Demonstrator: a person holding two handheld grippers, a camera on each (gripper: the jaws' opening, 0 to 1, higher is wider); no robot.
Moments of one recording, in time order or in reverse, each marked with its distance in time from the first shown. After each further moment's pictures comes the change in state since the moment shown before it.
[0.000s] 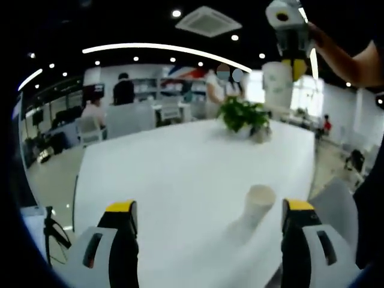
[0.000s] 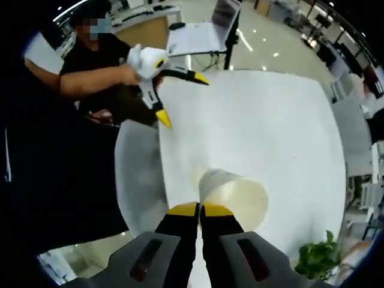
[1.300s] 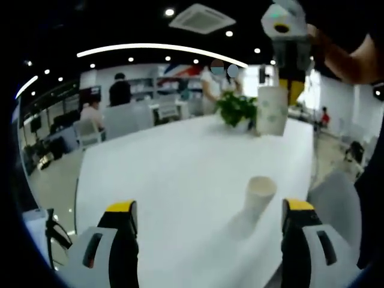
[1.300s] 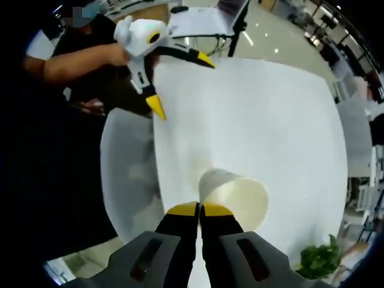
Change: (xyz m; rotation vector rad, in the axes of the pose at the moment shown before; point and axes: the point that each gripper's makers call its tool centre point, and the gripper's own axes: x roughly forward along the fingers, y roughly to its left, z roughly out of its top) left arm -0.004 -0.004 -0.015 0.049 0.031 -0.008; right arm 0.075 0.009 -0.005 -0.014 0.055 -0.023
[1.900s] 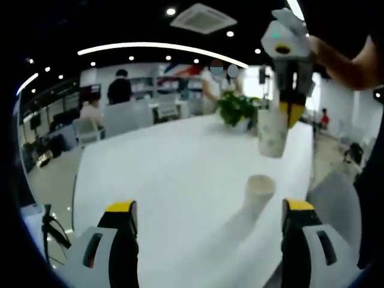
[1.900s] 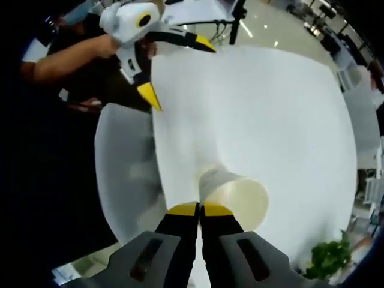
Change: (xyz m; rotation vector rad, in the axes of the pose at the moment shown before) left arm 0.003 -0.001 -0.006 -0.013 0.003 -0.008; right arm 0.044 0.006 -0.009 0.043 0.040 0.037
